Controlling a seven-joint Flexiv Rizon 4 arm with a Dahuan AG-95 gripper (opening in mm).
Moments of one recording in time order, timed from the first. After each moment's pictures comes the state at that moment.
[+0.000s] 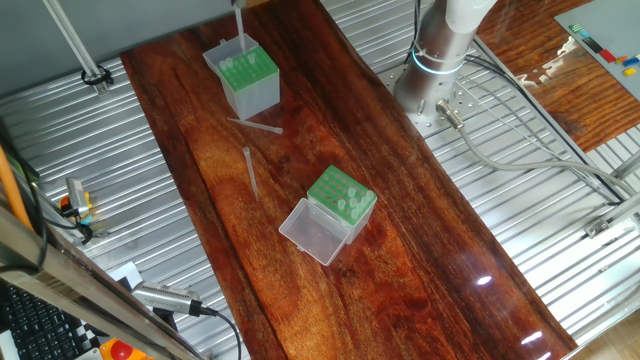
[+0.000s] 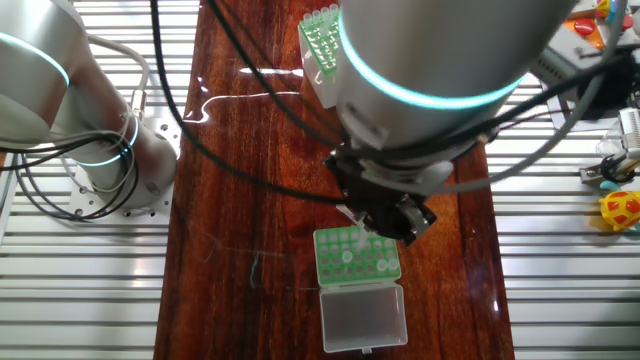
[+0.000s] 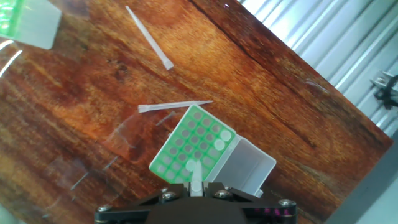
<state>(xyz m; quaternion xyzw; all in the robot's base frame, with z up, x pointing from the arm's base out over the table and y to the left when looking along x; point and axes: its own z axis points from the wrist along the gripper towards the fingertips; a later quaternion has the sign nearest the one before) 0.419 -0.196 0.319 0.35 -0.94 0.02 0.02</state>
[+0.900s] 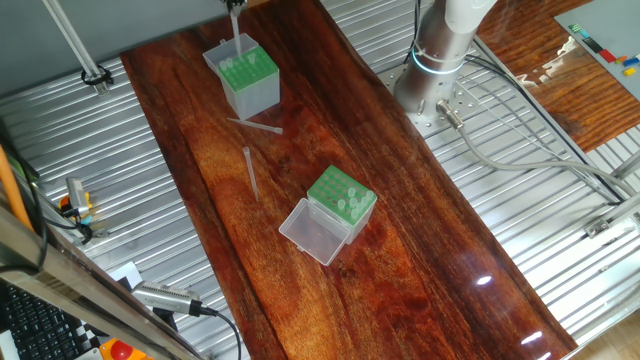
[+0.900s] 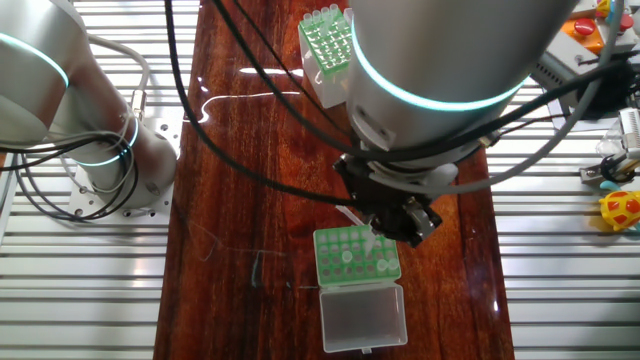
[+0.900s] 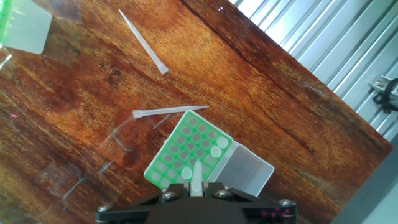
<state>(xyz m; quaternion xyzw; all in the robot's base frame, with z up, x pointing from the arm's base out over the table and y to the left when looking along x) 0.425 -0.198 0.303 0.35 -0.94 0.02 0.01</state>
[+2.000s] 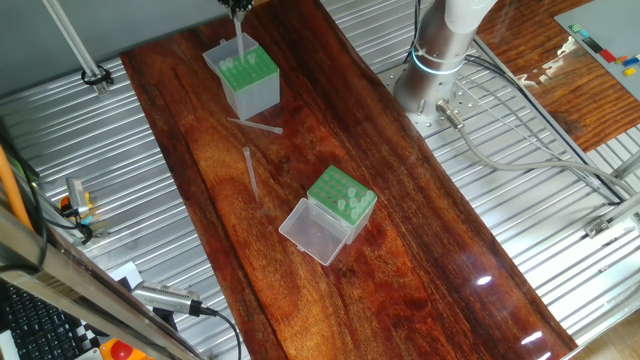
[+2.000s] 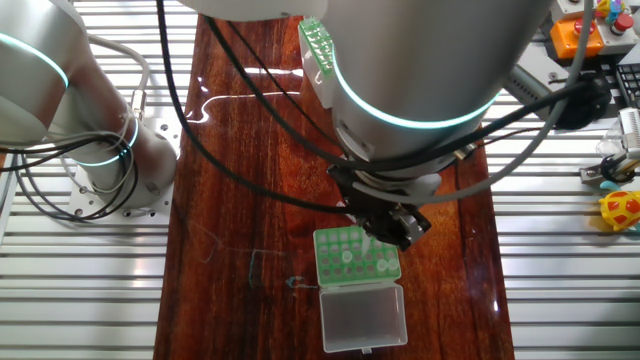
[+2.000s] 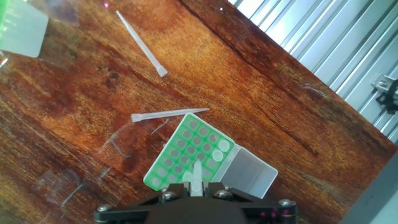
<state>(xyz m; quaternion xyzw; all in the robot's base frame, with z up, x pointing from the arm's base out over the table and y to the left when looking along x) 0.418 -0.196 0.288 0.35 -0.94 0.01 0.00</state>
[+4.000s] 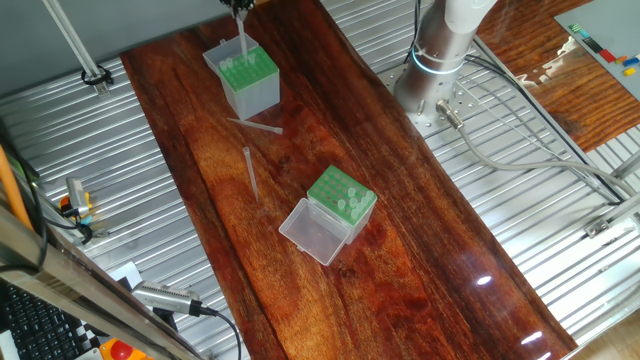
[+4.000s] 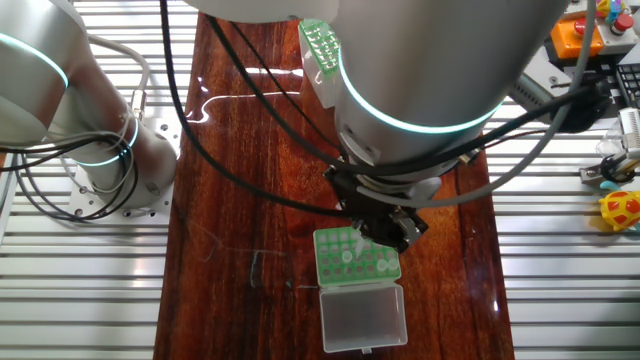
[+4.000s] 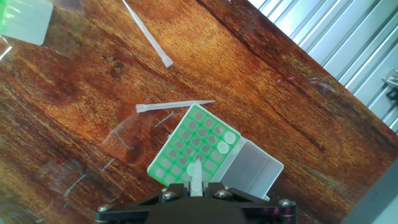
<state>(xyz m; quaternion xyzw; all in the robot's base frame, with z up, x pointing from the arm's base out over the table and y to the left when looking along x) 0.413 -0.198 0.286 0.36 -0.93 0.01 0.02</state>
